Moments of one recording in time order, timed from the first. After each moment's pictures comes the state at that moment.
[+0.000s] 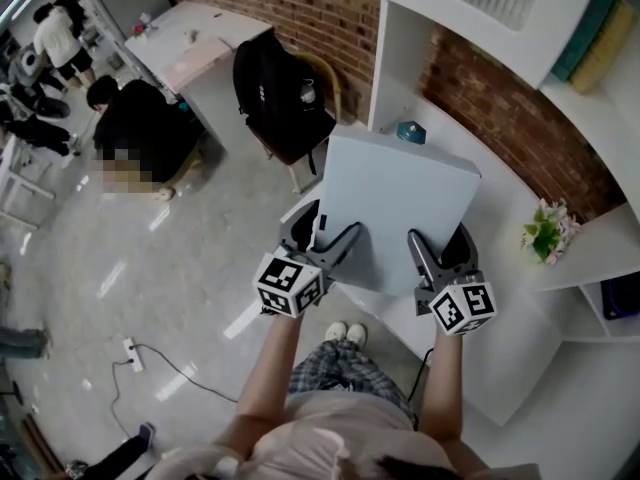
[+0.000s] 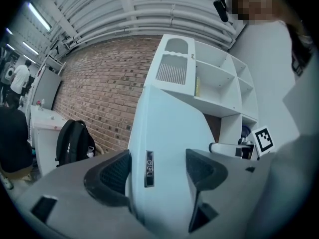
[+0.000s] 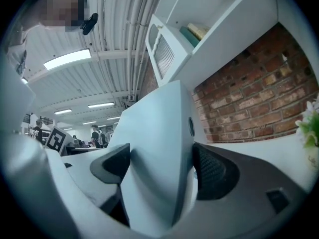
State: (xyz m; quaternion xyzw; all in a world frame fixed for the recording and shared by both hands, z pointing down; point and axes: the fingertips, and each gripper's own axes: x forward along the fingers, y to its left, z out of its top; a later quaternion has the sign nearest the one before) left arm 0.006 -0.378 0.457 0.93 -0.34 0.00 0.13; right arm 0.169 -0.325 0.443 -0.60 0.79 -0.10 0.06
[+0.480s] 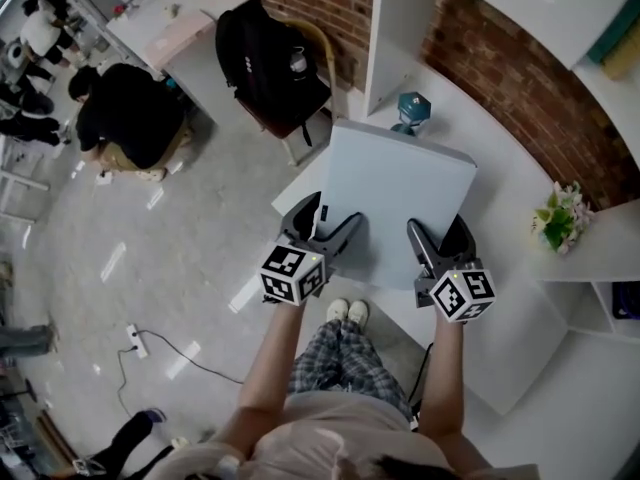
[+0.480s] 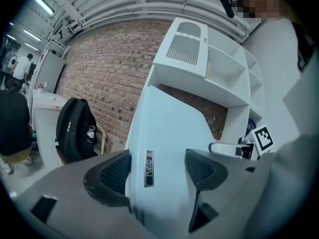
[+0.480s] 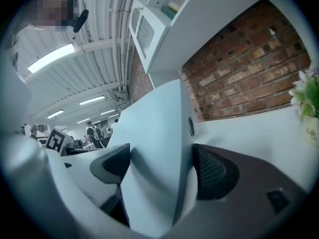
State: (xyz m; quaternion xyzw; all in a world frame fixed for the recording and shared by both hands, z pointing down) left arm 0.024 -0.403 0.539 0.92 -0.33 0.05 0.20; right arm 0.186 -0.349 0.526 -0.61 0.77 -0.19 0.03
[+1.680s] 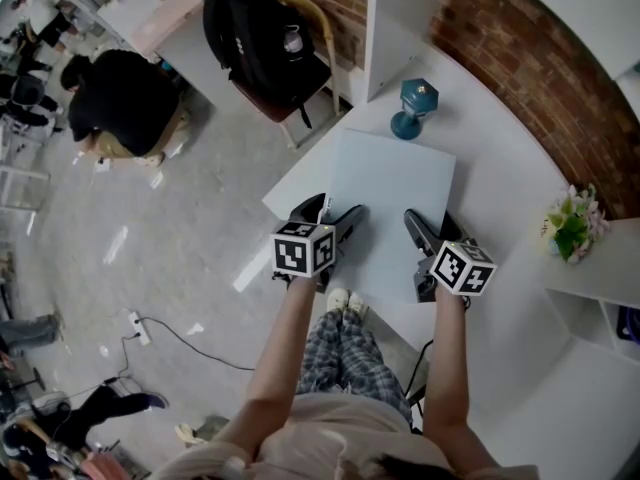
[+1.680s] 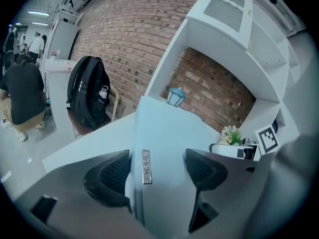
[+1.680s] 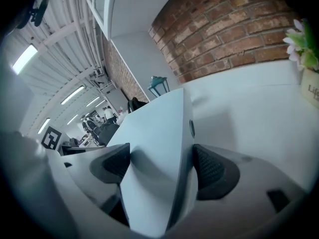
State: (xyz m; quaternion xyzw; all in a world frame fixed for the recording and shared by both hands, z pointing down) left arm 0.052 -0.435 0.651 0.85 -0.35 0.19 0.35; right arm 0.217 -0.386 0.644 -0.60 0.70 -0.38 -0.04
